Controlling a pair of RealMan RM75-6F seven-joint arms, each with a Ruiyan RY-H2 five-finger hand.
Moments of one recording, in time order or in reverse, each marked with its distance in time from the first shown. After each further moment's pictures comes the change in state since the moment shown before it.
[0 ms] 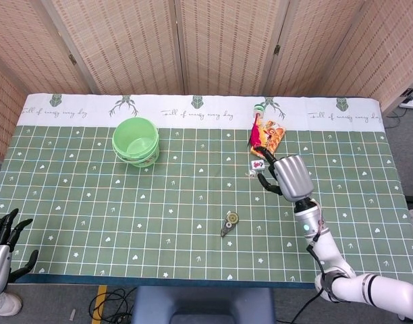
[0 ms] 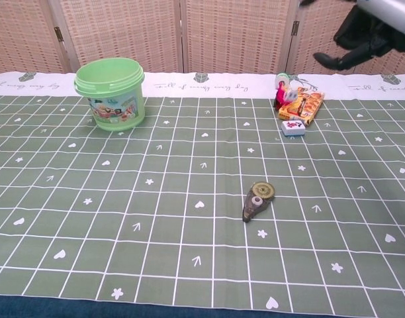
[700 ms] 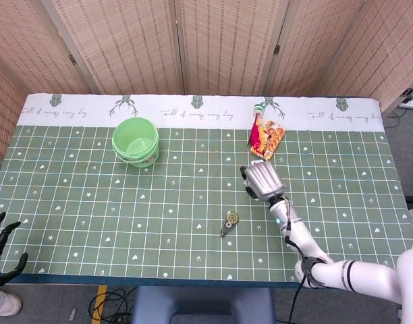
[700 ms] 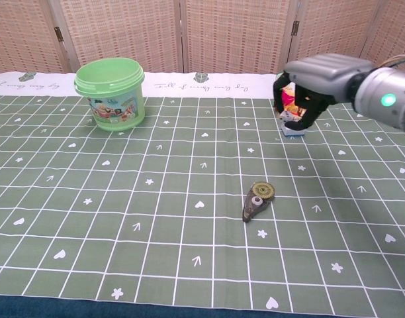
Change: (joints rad) left arm 0.021 0.003 -0.002 0.039 -0.025 0.006 -0.038; right arm 0.158 0.000 -0.028 -0.067 0.383 -0.337 -0.483
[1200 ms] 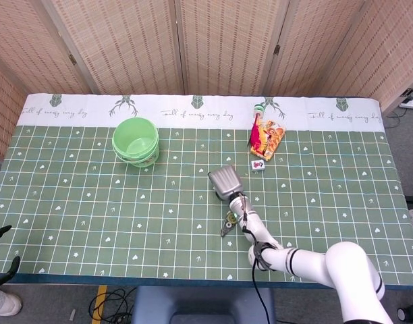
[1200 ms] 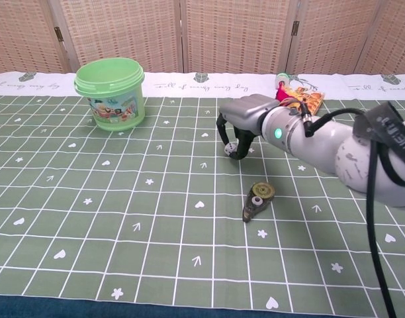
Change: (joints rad) left arm 0.023 0.010 0.003 0.013 -0.033 0.010 -0.008; right arm 0.224 -0.376 0.088 0.432 0.194 -0.215 -0.128
